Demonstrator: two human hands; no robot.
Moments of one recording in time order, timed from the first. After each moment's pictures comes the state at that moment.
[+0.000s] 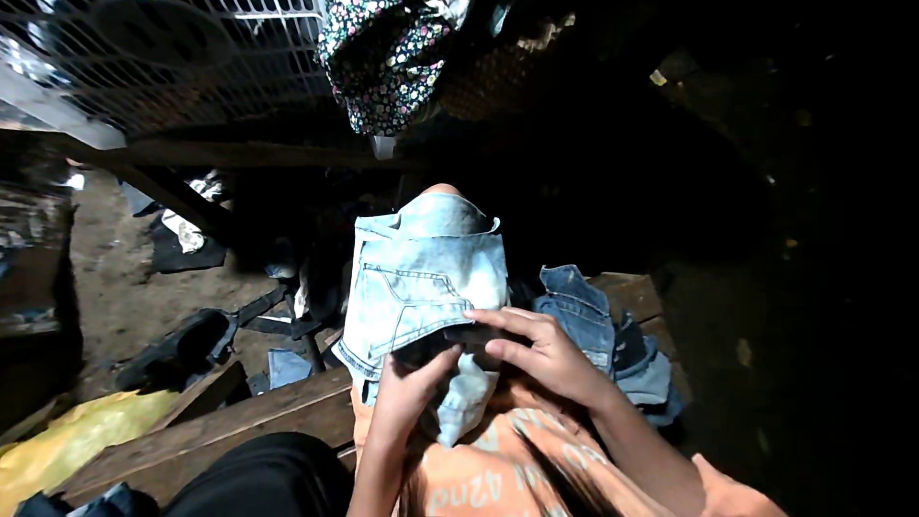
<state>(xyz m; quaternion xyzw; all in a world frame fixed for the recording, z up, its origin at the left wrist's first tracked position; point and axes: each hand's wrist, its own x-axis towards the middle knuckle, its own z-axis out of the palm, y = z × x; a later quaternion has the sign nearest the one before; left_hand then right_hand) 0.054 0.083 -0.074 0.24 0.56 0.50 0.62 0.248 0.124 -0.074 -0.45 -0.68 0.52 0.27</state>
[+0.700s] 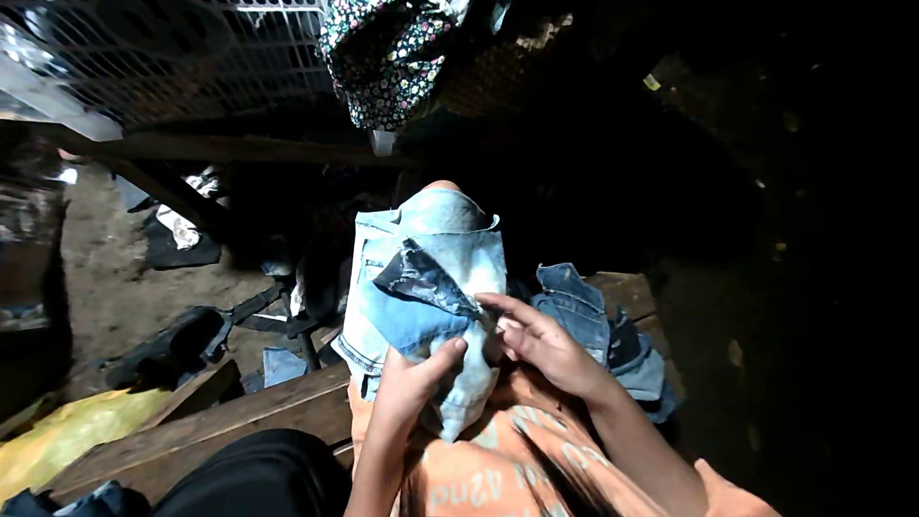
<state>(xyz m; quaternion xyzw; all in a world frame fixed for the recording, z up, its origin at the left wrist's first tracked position) 0.056 0.085 -0.070 0.22 0.53 0.50 0.65 0.253 0.118 -0.072 -0.41 -0.56 0.65 0.29</state>
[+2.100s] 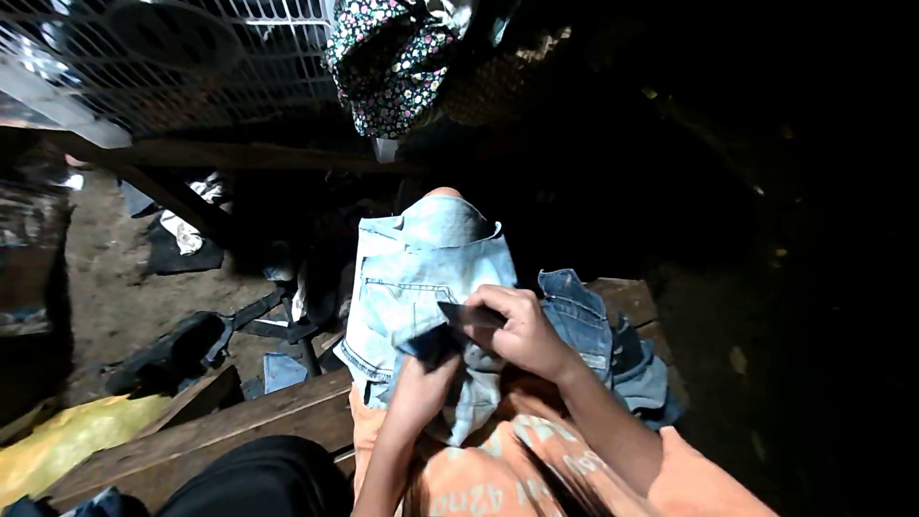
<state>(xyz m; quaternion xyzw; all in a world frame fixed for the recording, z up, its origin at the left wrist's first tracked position) 0.055 0.081 -0.071 0.32 0.59 0.39 0.63 0.213 0.150 -0.074 -0.42 -0.74 0.40 0.33</state>
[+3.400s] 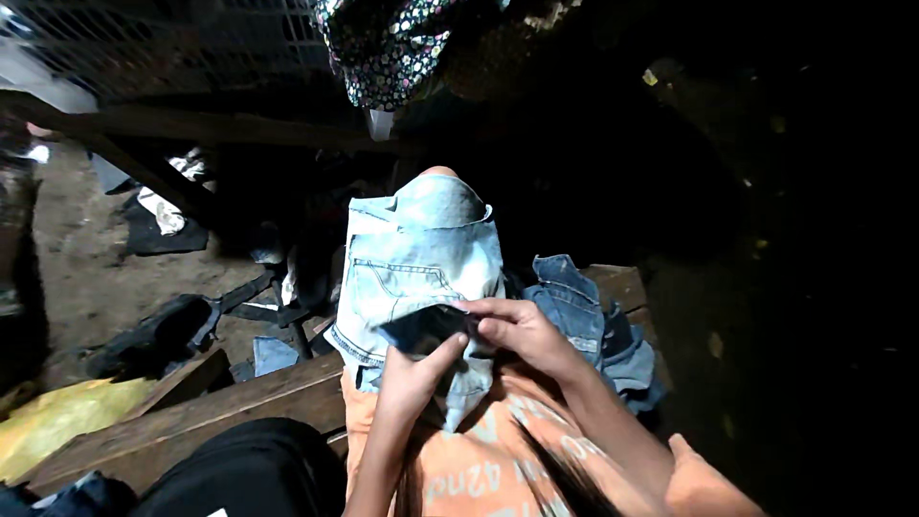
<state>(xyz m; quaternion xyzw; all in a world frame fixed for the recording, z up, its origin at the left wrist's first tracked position) 0.059 0.074 -0.073 0.22 0.58 0.46 0.63 0.233 0.119 -0.080 -0.41 -0.54 0.67 0.32</state>
